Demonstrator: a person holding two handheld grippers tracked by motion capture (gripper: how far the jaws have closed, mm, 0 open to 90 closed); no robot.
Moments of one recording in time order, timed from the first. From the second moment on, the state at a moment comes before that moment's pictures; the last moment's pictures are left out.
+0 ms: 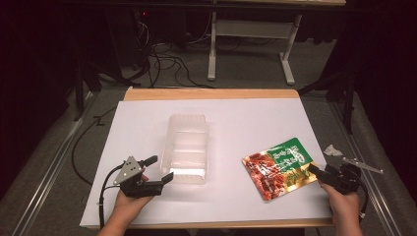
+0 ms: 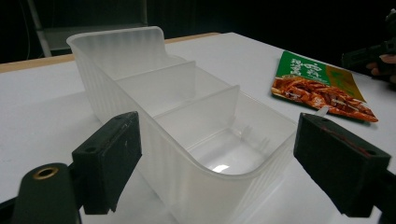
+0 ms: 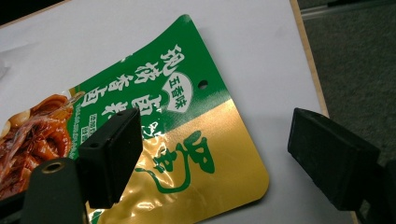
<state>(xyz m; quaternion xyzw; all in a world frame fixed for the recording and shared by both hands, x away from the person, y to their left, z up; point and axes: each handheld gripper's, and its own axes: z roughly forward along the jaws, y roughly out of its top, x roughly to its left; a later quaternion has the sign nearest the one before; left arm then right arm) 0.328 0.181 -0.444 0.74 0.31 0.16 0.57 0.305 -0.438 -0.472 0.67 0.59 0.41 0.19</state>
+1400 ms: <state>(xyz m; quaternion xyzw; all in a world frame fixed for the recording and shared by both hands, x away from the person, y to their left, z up) 0.324 0.184 -0.442 0.74 0.31 0.17 0.57 0.309 -0.426 -0.471 0.64 0.59 0.48 0.11</state>
